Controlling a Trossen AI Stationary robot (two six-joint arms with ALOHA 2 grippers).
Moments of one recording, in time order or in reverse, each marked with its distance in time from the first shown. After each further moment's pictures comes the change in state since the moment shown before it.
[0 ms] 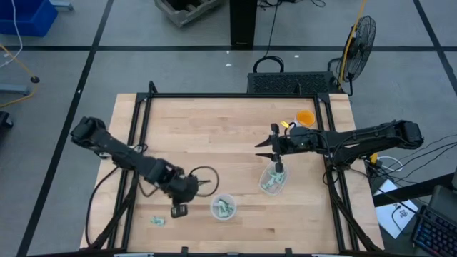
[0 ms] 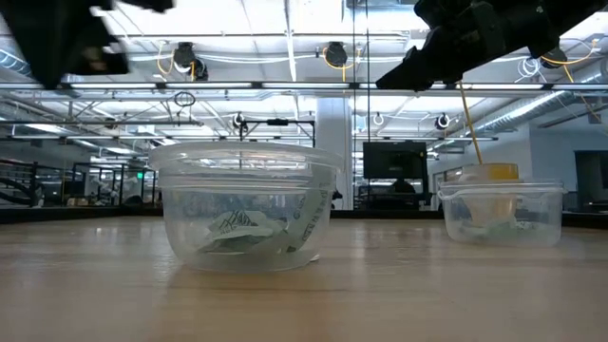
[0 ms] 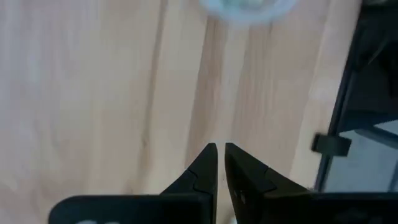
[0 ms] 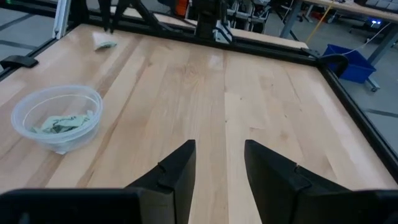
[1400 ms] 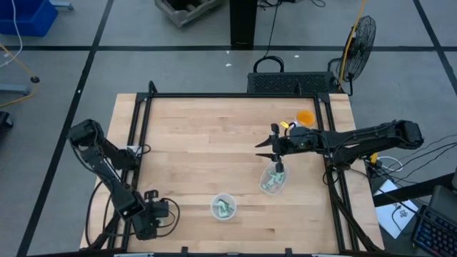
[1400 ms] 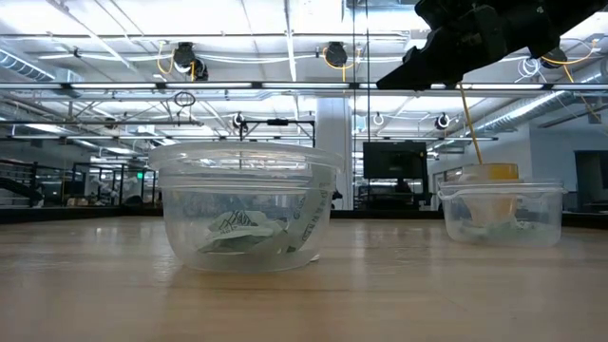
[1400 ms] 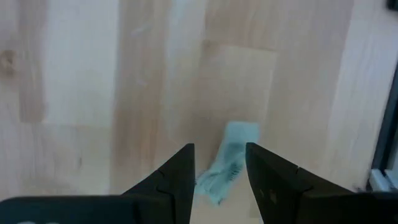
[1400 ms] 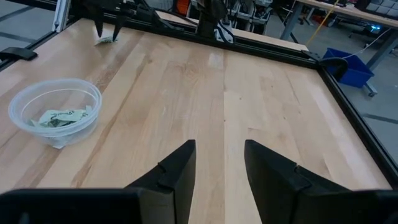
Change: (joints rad) left arm -0.547 0.003 -0.353 0.290 -0.177 -0.462; right arm 0.000 0.000 -0.001 -0.004 0.000 -0.034
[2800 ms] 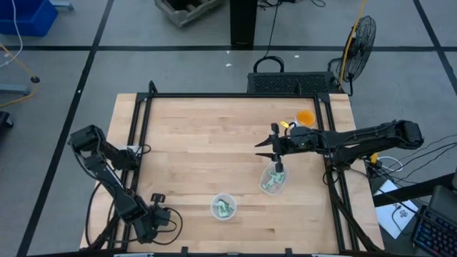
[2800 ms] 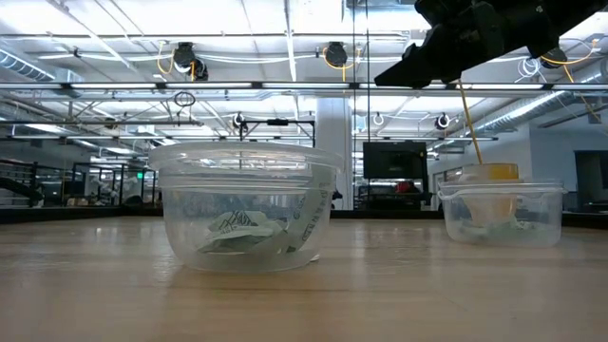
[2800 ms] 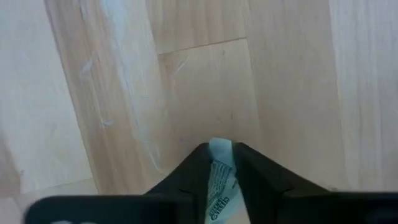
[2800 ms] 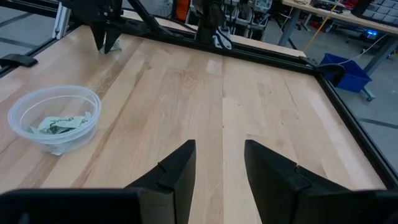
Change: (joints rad) left arm -0.007 0.103 0.004 0.017 -0.009 0.298; right arm 0.000 0.000 0.000 0.023 0.000 0.000
